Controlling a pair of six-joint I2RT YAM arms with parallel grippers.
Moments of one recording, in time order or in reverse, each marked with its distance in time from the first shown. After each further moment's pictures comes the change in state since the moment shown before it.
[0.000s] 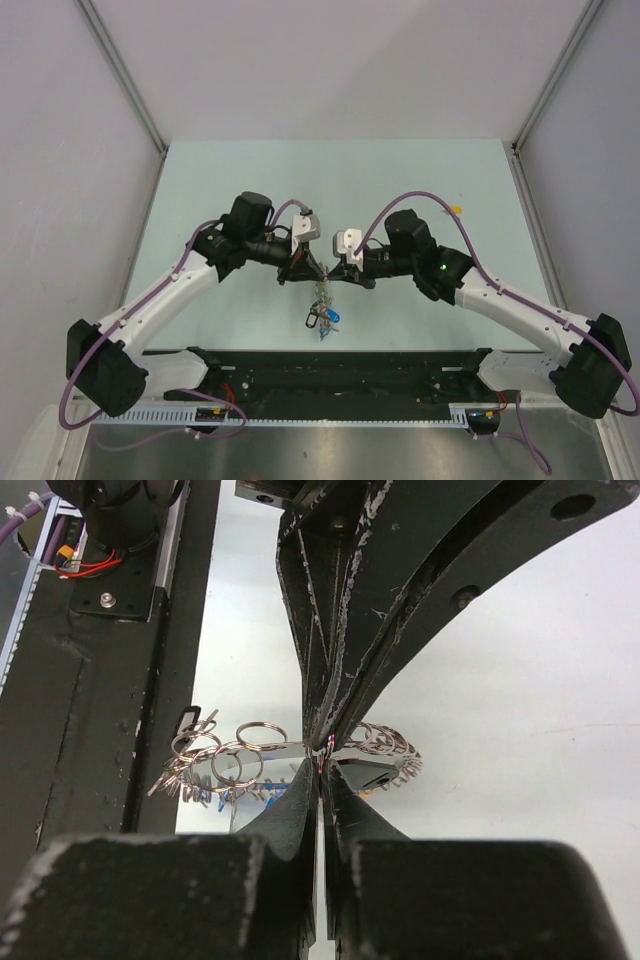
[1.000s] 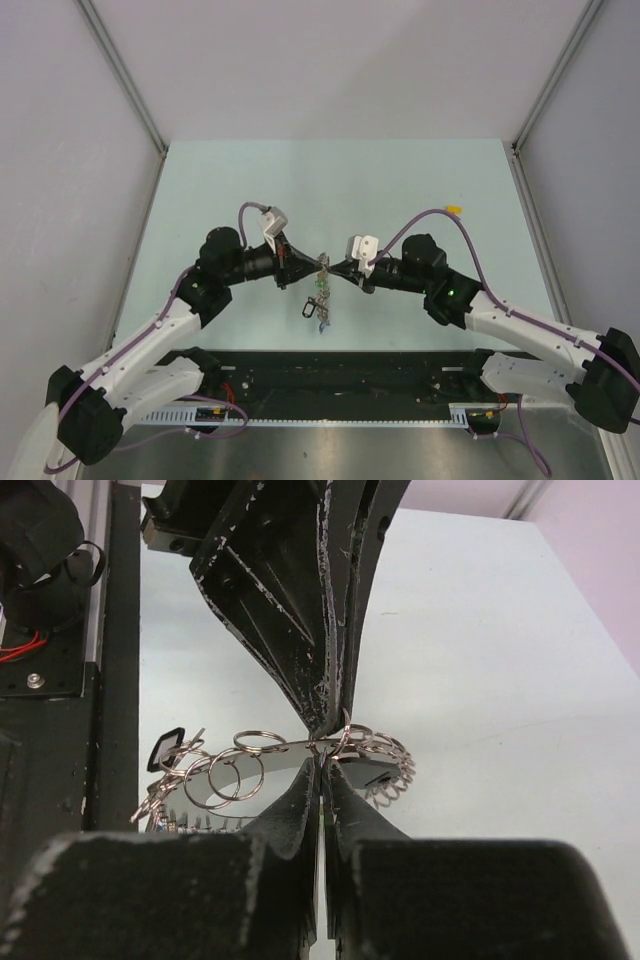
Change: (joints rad) left arm 0.016 -0.291 -0.380 0.634 -0.260 -0.692; right arm 0.066 -0.134 -0.212 0.348 0.217 0.152
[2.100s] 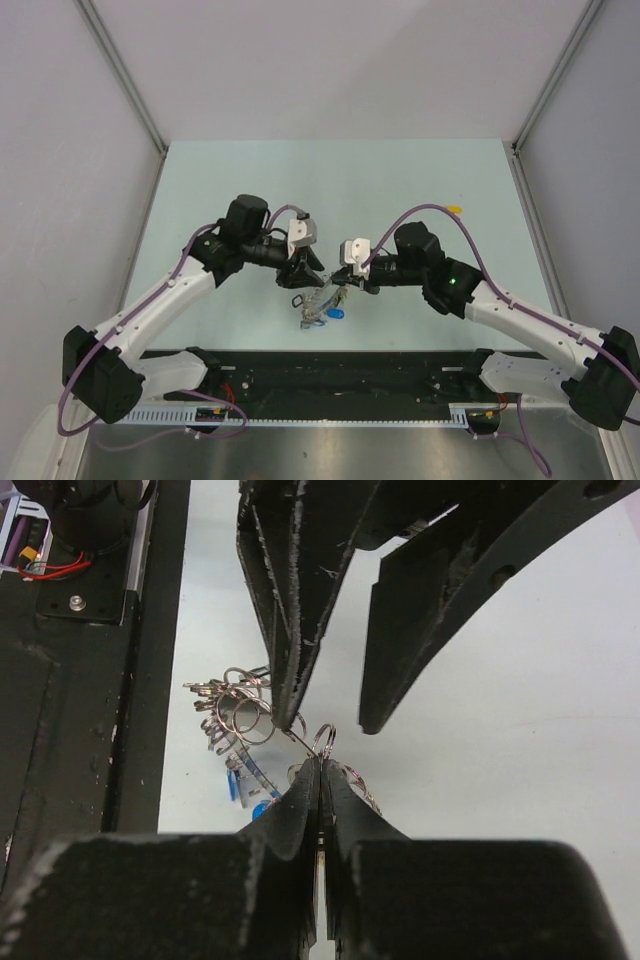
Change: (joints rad) left arm -0.003 0.248 0.335 -0.547 0.264 0.712; right arm -0.025 0.032 0.119 -0.264 -0.112 -0.145
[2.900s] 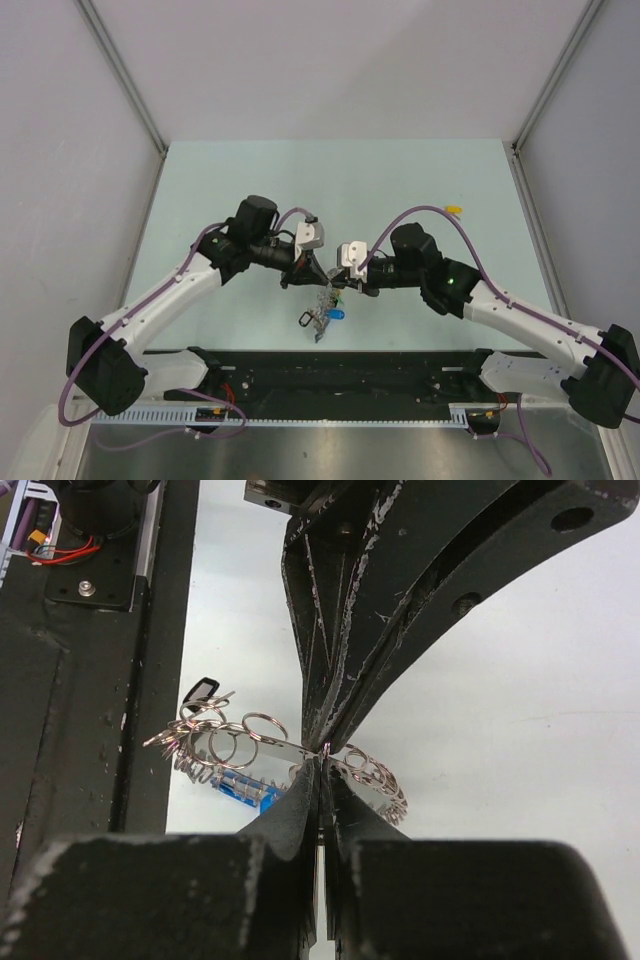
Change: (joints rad) left arm -0.045 0.048 0.021 -0.053 0.015 0.040; right arm 0.012 0.013 0.010 -0.045 -0.001 -0.016
